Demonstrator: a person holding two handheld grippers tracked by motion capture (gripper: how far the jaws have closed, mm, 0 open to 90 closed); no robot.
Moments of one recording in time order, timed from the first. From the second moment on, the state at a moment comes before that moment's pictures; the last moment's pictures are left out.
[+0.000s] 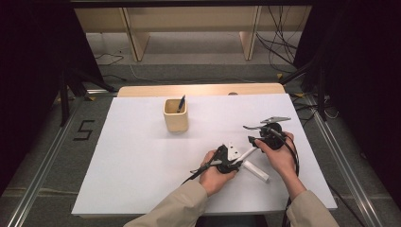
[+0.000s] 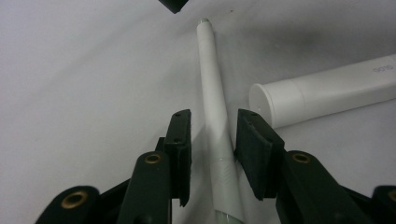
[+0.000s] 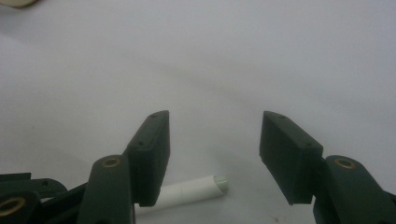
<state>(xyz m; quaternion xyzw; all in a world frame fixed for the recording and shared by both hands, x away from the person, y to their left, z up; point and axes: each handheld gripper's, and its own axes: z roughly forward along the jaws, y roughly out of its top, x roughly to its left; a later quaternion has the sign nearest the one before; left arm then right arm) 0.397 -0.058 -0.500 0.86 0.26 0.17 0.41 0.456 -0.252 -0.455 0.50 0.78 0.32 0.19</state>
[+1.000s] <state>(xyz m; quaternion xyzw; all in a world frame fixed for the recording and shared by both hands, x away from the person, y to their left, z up) 0.392 -0.062 -0.500 0.85 0.28 0.17 0.41 0.455 -0.251 -0.454 0.49 0.79 0.32 0.19</state>
